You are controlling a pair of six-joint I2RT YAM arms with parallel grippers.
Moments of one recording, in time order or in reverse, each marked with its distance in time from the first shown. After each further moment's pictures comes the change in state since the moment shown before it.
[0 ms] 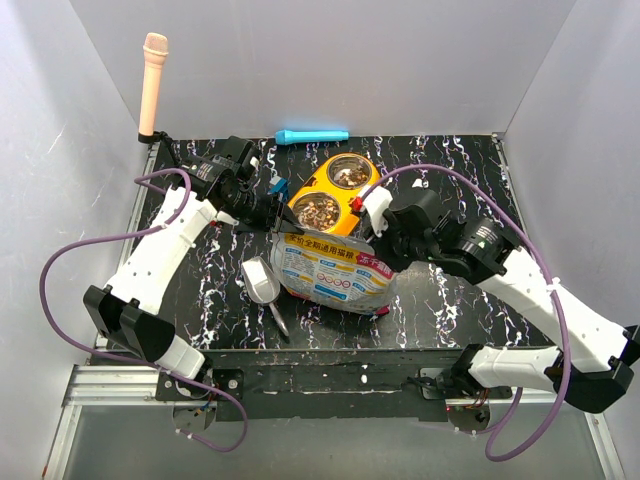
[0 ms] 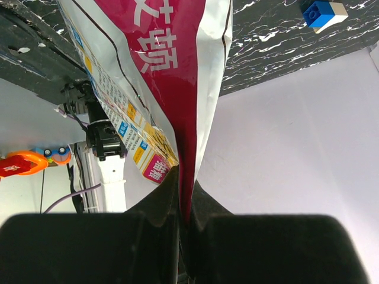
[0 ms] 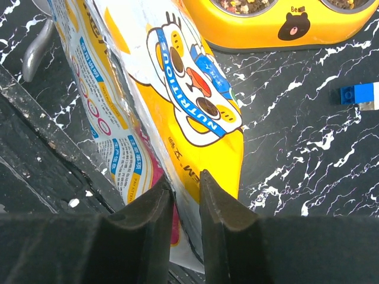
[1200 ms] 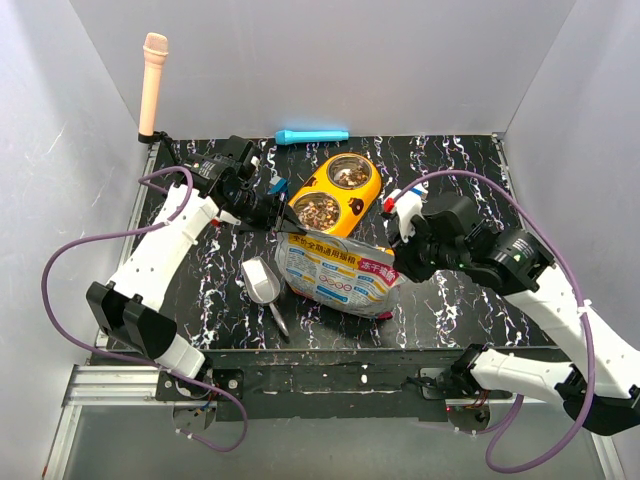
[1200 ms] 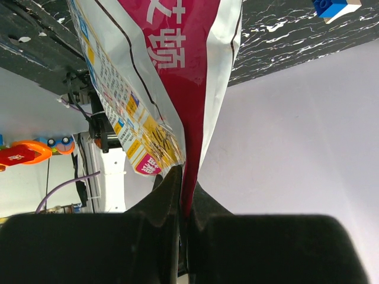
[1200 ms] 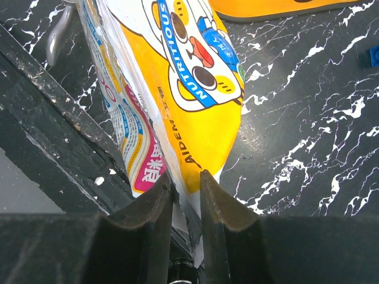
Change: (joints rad) left arm 0.011 0.019 0.000 0.000 0.047 0.019; right arm -0.097 -0.134 -0.048 -0.084 -0.119 0.064
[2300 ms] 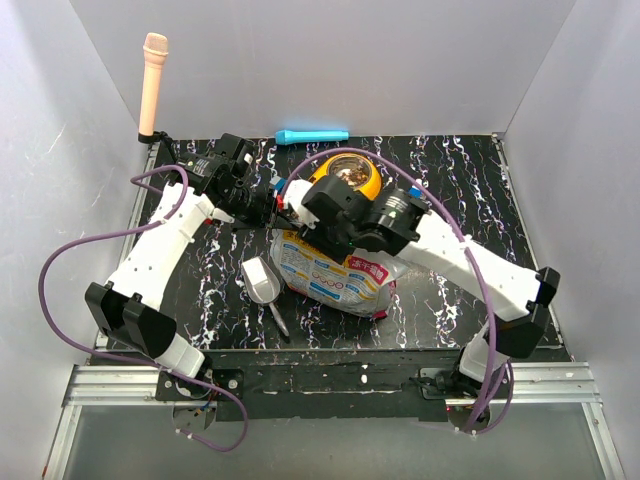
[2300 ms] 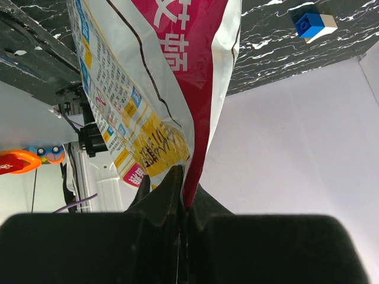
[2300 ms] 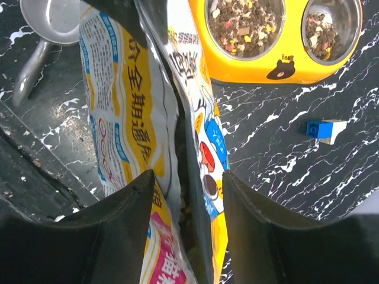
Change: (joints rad) left arm 0.038 0.000 0.000 -0.005 -0.021 0.002; right arm 0.286 0.560 0.511 -0.078 0.304 -0.077
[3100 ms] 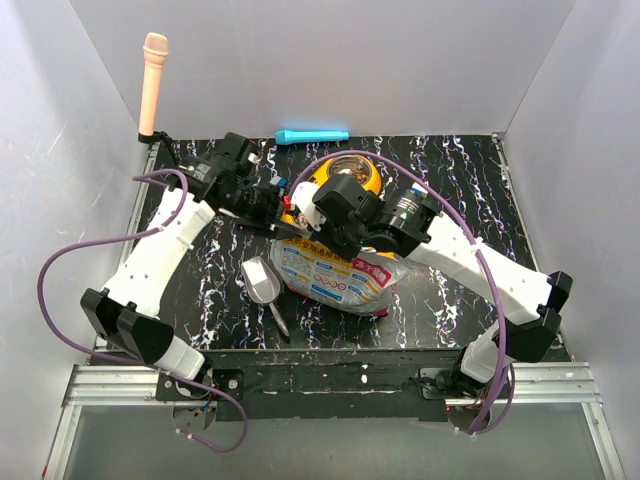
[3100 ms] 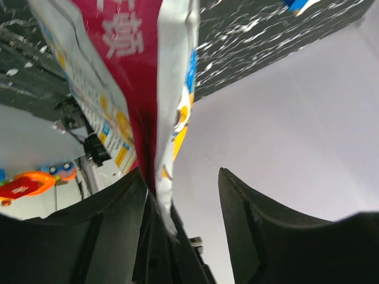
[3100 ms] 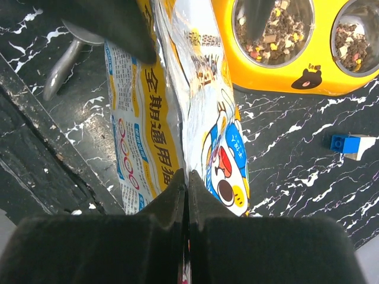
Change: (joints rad) left arm -0.026 -0.020 0.030 0.055 -0.046 0.066; right arm -0.013 -0.036 -0.065 0.060 -0.104 -0.017
